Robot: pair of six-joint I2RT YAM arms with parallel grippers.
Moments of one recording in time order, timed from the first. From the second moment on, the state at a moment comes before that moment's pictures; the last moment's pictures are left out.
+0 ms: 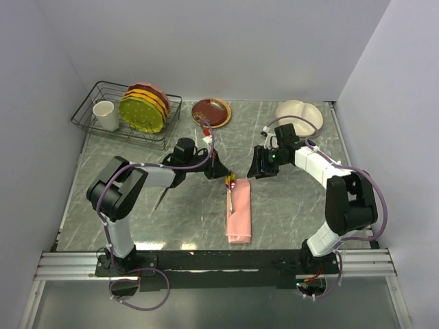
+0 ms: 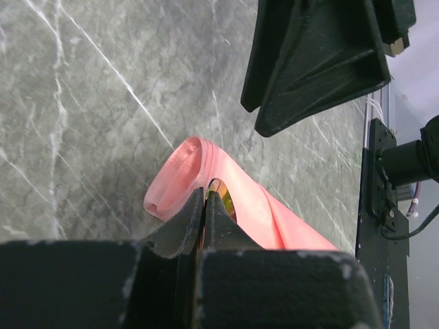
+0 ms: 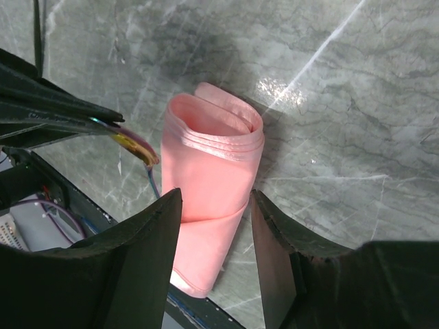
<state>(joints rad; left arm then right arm) -0.56 1.85 0.89 0.62 0.76 -0.34 0.24 1.60 1.06 -0.55 -0.54 0.25</state>
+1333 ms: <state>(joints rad) -0.58 1.90 0.90 0.55 0.80 -0.37 0.25 1.76 1.05 -0.44 -0.59 0.27</state>
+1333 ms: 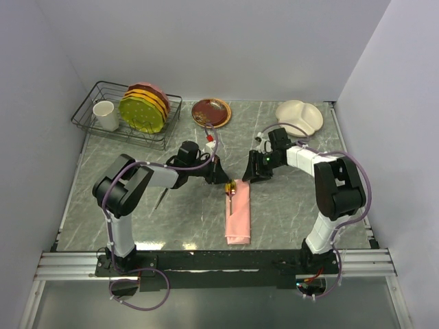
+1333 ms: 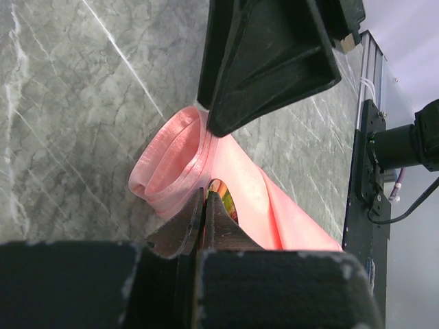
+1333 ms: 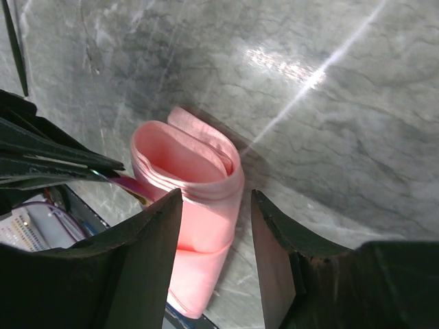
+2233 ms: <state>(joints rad) -0.59 1.93 0.93 0.51 0.82 -0.36 0.26 1.82 1.06 -0.42 -0.60 0.30</state>
